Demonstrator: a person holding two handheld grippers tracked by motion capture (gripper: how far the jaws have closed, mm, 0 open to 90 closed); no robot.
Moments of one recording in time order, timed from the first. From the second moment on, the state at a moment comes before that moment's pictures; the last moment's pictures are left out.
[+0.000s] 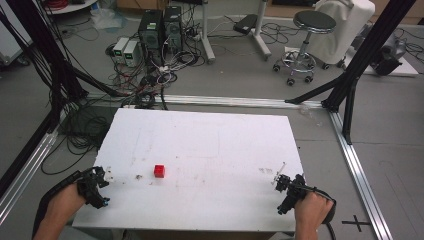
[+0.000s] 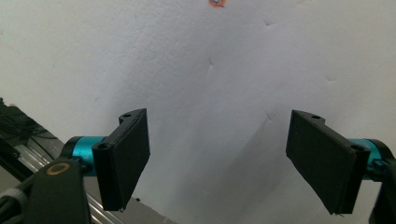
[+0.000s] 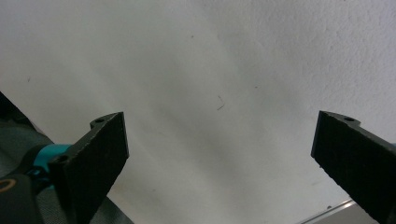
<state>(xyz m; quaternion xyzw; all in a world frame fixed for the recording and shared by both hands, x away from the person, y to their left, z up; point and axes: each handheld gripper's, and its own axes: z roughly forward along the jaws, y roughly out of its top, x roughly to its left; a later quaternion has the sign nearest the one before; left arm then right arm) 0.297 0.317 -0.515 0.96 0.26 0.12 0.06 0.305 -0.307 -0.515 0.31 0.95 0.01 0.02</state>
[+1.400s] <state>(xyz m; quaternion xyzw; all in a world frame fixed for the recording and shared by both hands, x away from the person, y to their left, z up) 0.306 0.314 -0.508 0.97 0.22 0.12 0.05 0.306 -0.303 -0.514 0.30 0.95 0.02 0.02</state>
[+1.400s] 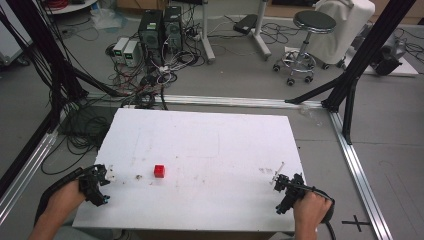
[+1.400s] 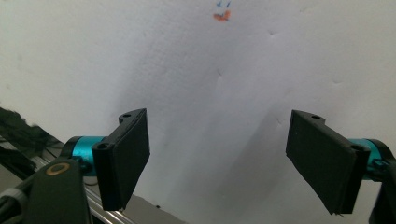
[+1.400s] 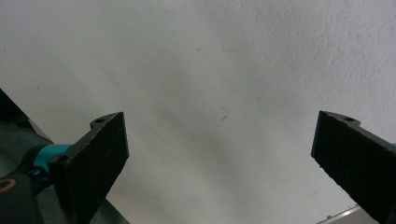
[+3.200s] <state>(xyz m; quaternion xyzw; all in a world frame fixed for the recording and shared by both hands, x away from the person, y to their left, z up) 0.380 0.230 -0.456 0.99 0.02 0.11 0.01 0.306 -0.304 -0.510 0.30 0.95 0.03 0.02</state>
